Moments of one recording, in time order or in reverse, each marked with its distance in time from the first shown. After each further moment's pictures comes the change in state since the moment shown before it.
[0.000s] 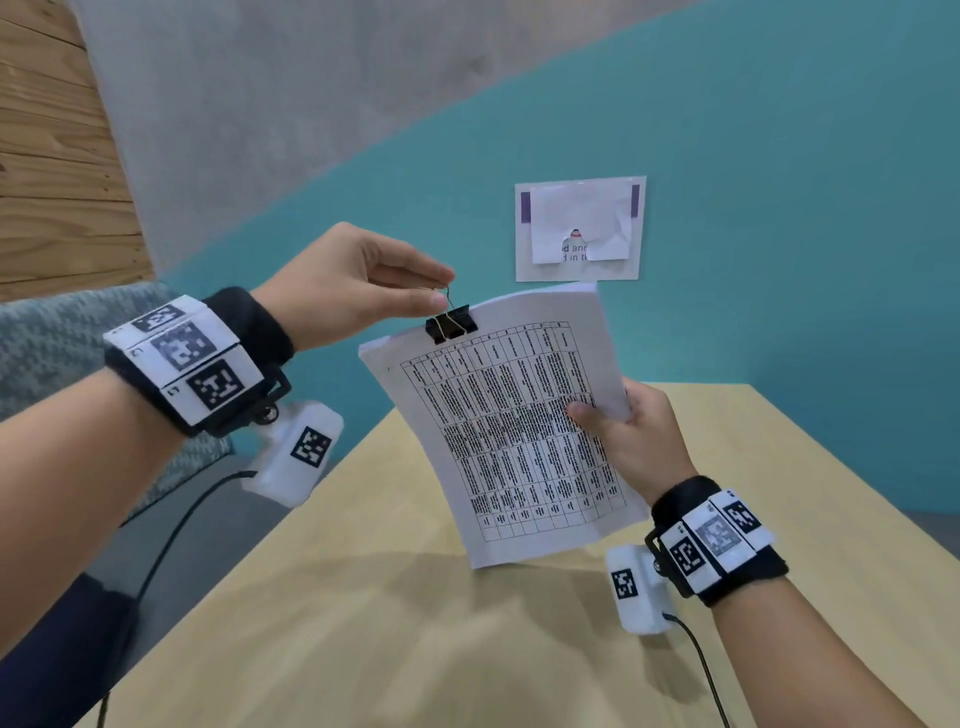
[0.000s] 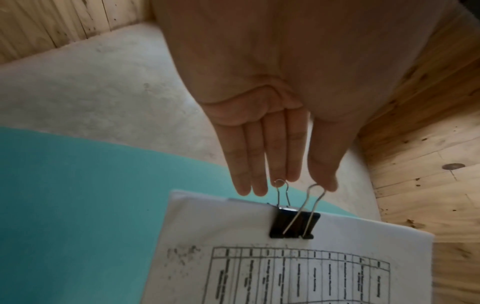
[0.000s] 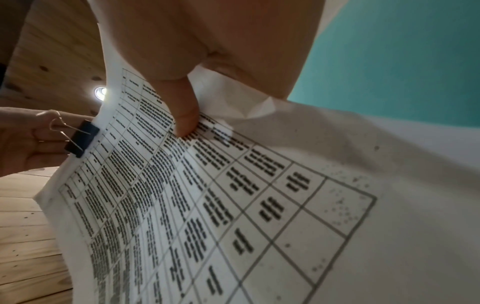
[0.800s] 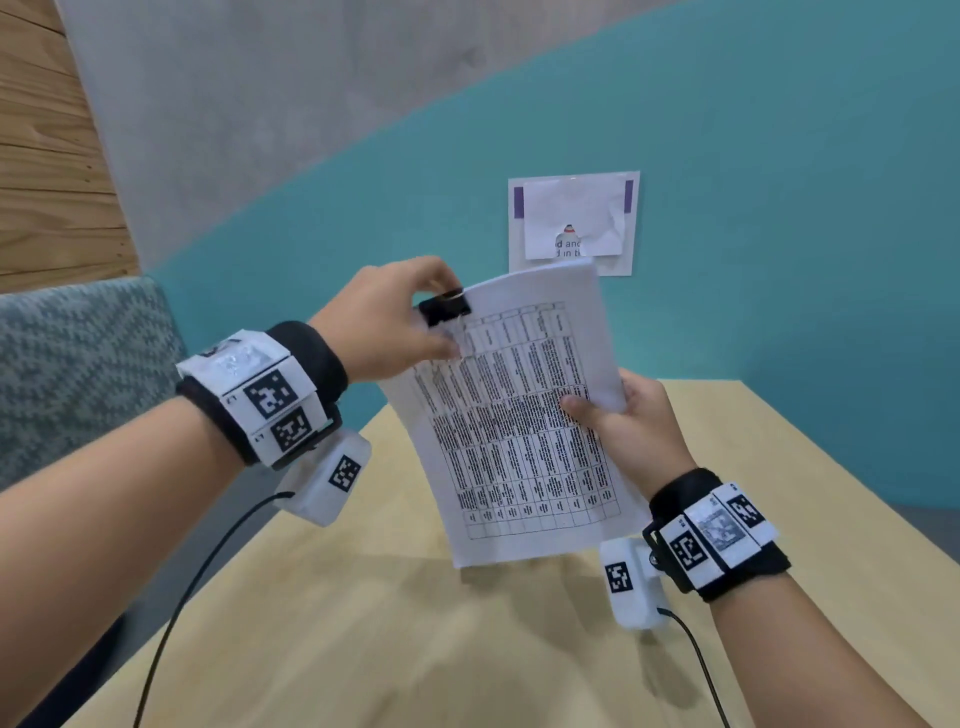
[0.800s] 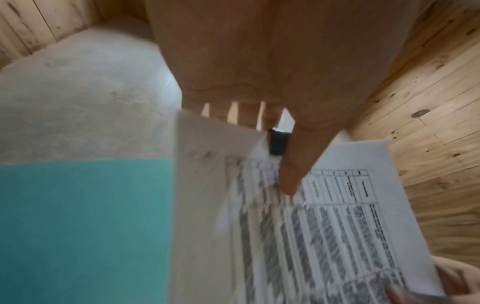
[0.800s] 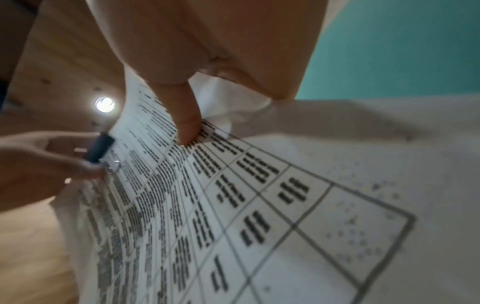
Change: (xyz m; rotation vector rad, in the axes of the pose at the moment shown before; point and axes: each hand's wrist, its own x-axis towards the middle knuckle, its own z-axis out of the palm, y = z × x) left_hand 0.010 -0.013 0.040 0.454 0.058 -0.046; right_hand -0.001 -0.014 0.003 -0.008 0.039 0.083
